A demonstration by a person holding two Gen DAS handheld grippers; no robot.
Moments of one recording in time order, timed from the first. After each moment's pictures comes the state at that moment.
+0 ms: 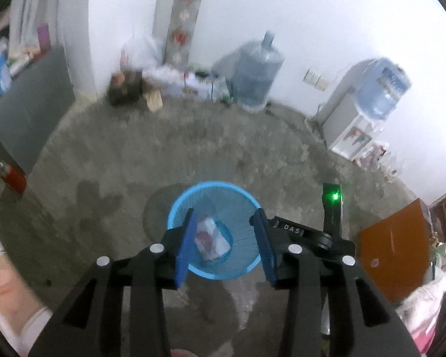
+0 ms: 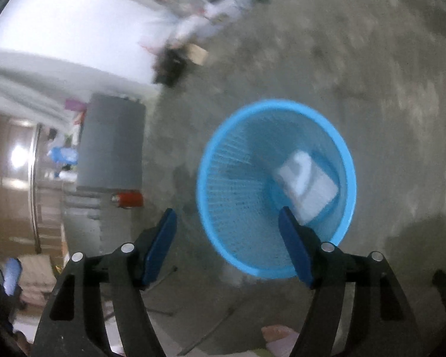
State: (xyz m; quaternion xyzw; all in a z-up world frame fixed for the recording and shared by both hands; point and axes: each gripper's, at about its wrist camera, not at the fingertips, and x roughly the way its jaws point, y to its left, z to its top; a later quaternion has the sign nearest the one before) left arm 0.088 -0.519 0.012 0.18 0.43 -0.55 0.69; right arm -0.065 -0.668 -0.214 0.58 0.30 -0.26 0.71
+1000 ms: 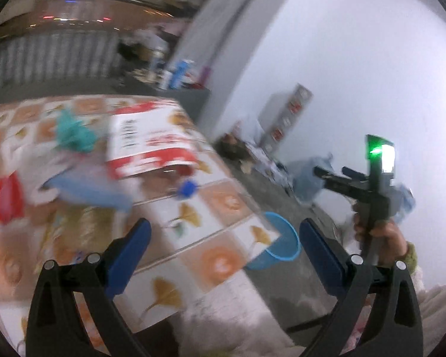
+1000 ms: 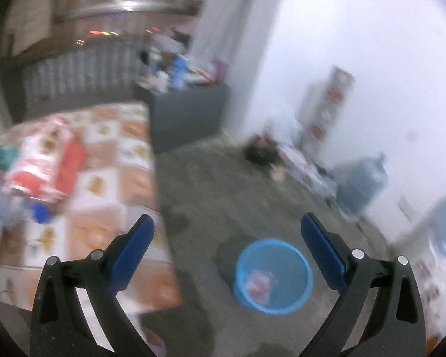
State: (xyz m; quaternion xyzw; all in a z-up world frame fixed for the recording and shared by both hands) left arm 0.040 0.000 0.057 -0.10 0.35 -0.38 0.85; right arm 0.037 -0.359 0.040 -0.02 0.32 -0.23 0.92
